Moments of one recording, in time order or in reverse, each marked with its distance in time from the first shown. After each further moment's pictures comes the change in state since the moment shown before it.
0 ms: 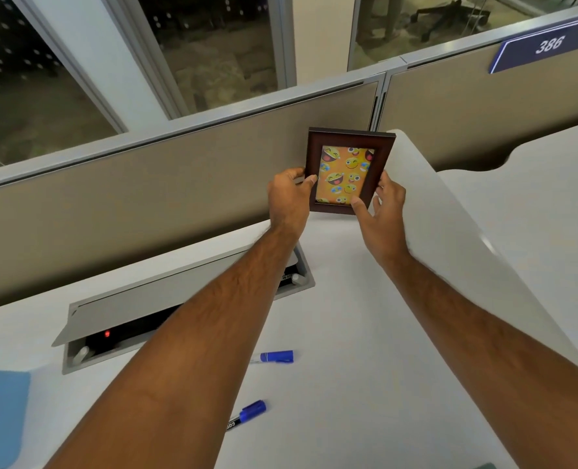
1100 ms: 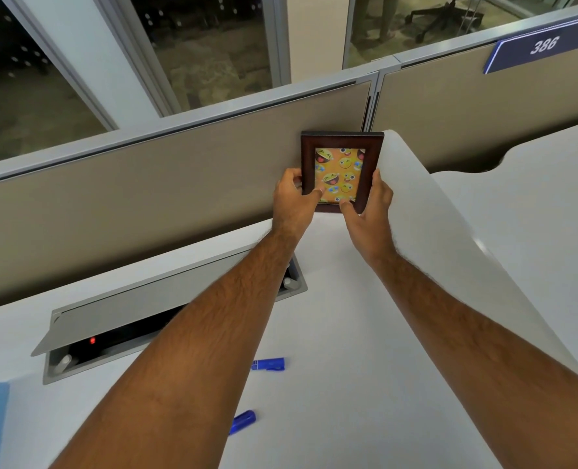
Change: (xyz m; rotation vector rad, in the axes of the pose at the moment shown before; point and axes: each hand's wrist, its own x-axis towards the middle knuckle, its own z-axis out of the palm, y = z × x) left_hand 0.005 -0.018 0.029 -0.047 -0.088 -0.058; right_hand 0.008 0.001 0.009 -0.164 -0.024 0.033
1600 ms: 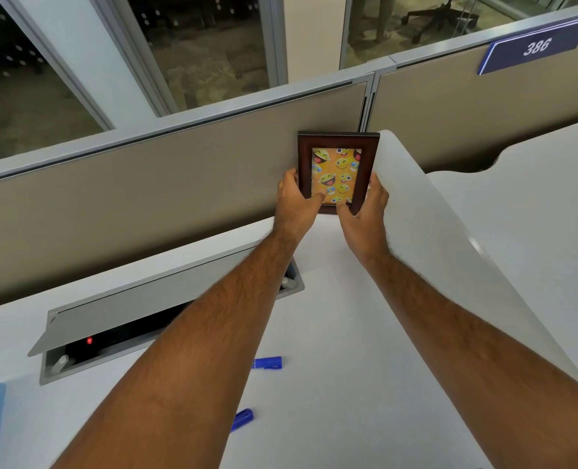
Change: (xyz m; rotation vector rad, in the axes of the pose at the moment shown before) left_hand -0.007 0.008 0.003 0.072 -0.058 -0.031; right_hand -0.003 -0.003 0.003 0.019 0.044 0.056
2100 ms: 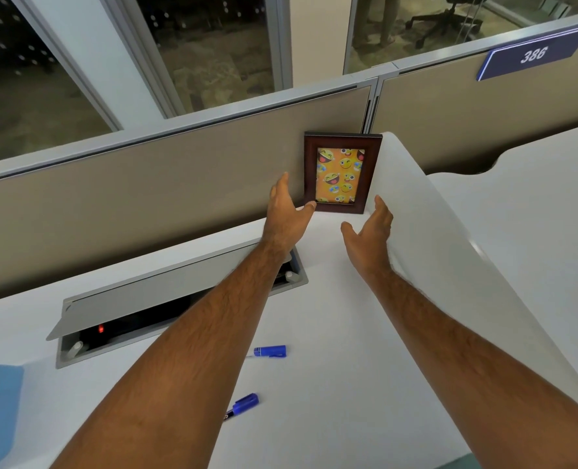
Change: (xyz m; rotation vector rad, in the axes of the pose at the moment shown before) left_hand -0.032 -0.009 -0.036 0.119 -0.032 0.023; right_hand -0.036 0.008 -0.006 -0.115 0.012 0.122
